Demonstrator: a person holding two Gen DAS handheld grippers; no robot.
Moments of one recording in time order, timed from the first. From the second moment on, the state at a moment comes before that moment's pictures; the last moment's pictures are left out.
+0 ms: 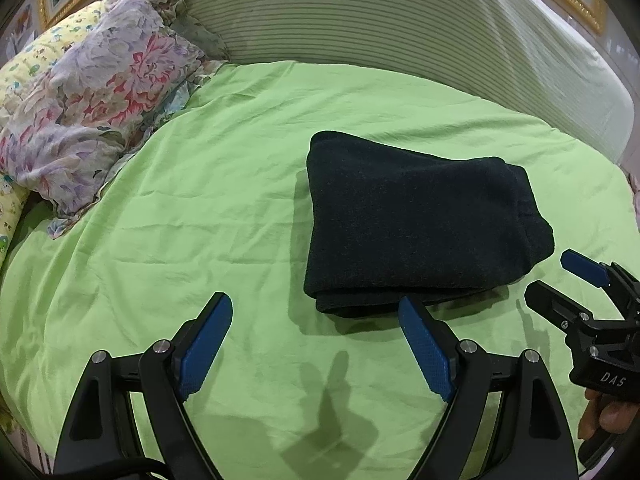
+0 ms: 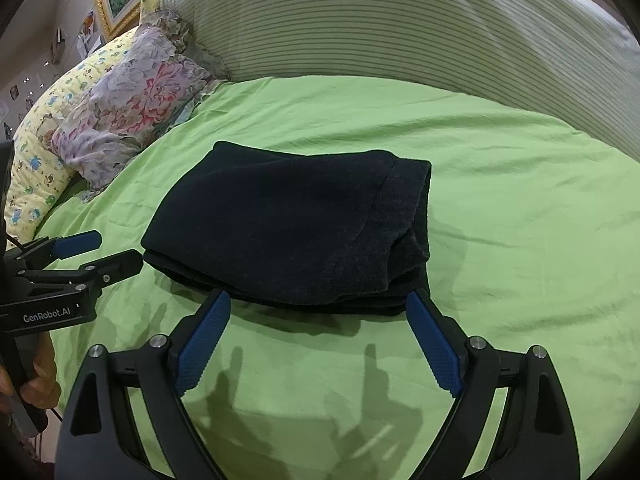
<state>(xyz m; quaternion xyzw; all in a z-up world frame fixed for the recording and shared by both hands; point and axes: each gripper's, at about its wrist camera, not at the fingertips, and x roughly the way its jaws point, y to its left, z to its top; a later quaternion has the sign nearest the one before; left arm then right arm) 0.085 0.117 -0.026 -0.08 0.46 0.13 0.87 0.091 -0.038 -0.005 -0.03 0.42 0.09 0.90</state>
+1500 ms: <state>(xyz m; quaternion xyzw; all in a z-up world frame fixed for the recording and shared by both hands) 0.076 0.108 -0.023 -0.07 0.46 0.14 0.88 0.080 -0.029 -0.011 -0.02 0.39 0.08 0.92</state>
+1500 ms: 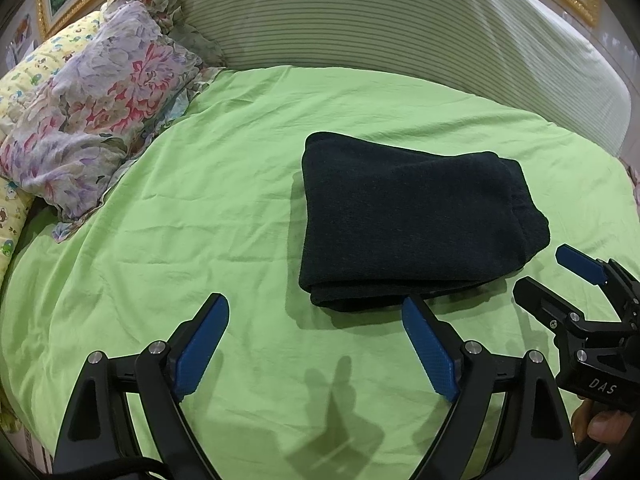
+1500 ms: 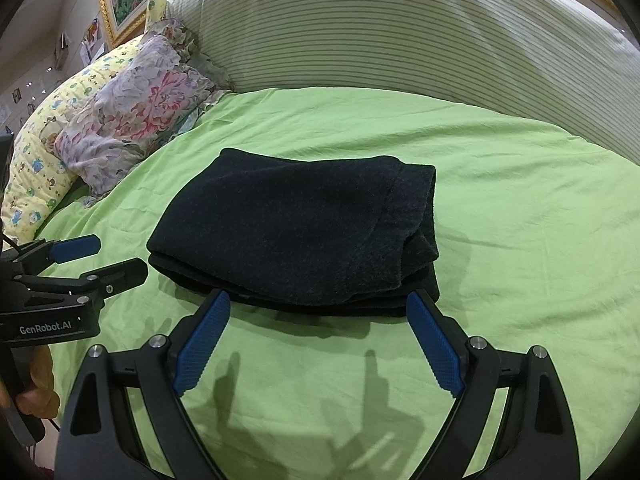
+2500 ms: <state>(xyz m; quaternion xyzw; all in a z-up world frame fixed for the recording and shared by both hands) 0.079 0.114 -0.021 -0.09 0.45 0.13 0.88 0.087 -0.036 -0.003 -0.02 0.38 0.07 0.92</state>
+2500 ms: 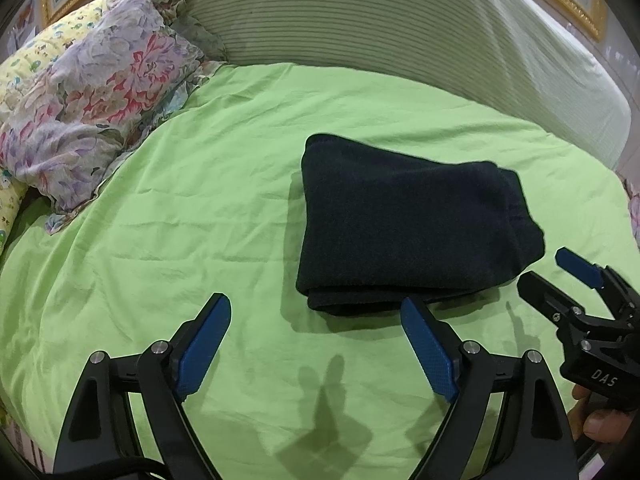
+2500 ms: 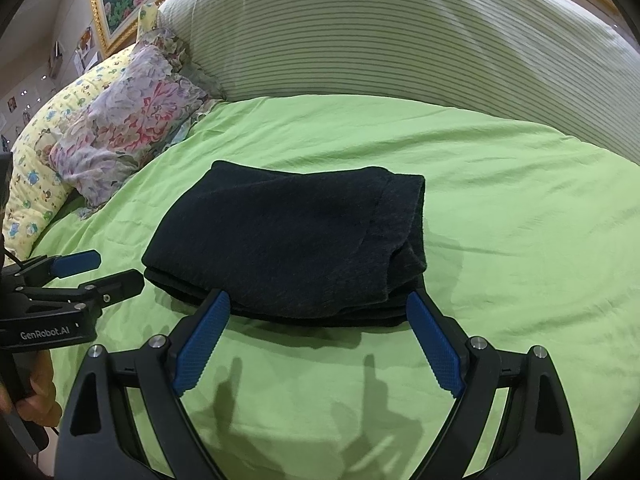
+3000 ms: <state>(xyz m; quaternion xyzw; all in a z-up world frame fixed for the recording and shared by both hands) 0.085 0.108 -0.012 -0.09 0.44 0.13 0.89 0.090 -0.046 0.007 -0.01 0.37 0.06 0.93</state>
